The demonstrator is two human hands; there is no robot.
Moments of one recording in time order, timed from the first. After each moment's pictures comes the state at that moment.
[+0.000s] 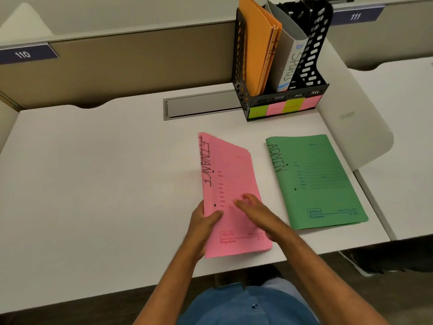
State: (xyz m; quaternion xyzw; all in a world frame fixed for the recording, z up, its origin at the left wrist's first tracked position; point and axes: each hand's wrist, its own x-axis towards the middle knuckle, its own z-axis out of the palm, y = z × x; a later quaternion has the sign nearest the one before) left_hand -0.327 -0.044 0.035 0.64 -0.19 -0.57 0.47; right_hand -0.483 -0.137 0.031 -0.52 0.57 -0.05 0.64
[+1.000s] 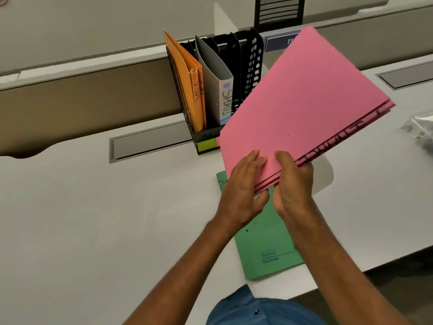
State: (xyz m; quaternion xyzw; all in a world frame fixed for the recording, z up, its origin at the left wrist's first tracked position) left_hand -0.502 -0.291 0.106 0.57 -0.70 -0.24 0.34; right_hand -0.601 -0.320 0.180 -0.25 0.53 -0.63 0.52
